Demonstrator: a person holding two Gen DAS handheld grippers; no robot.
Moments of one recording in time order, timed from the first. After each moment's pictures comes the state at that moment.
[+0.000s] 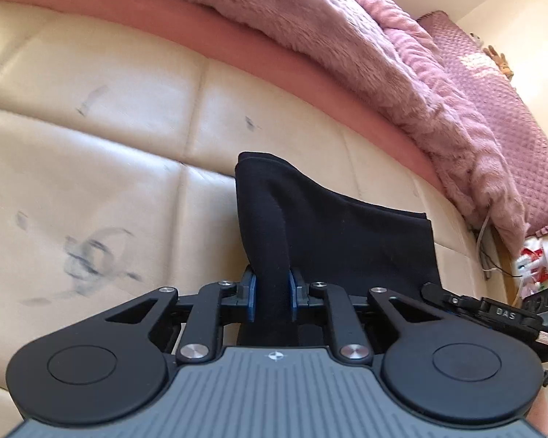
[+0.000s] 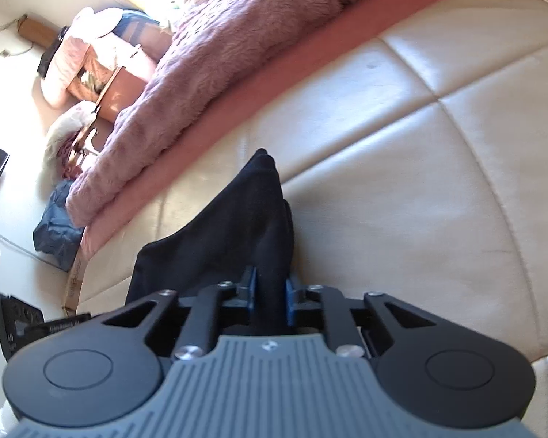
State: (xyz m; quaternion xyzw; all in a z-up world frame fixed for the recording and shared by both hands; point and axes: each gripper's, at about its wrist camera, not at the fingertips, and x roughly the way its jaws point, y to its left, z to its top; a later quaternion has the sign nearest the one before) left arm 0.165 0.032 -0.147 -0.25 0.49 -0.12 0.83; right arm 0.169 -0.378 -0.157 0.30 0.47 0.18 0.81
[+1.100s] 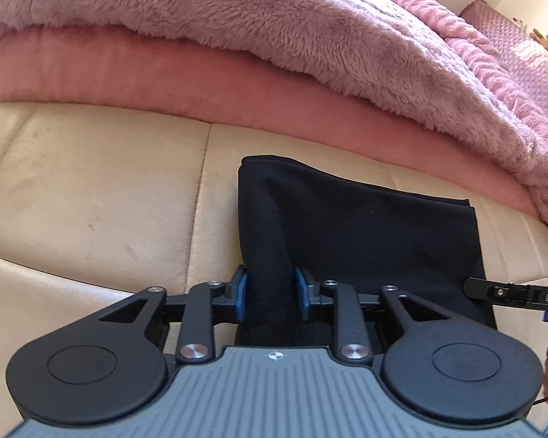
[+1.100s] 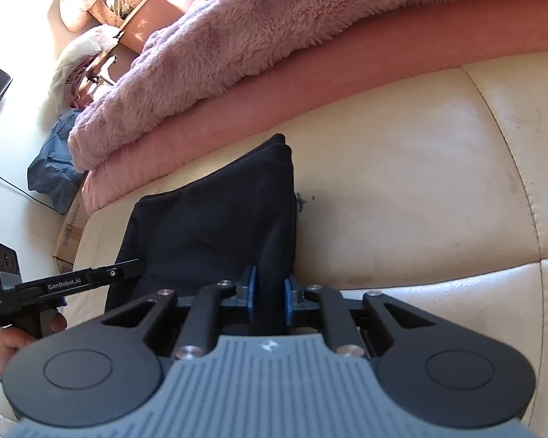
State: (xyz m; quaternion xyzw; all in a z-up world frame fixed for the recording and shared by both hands) left arm 0.237 0.182 -0.137 -0.13 0.49 -0.04 0.86; right arm 0.282 -0.154 -0.166 0.23 0.52 0.24 0.79
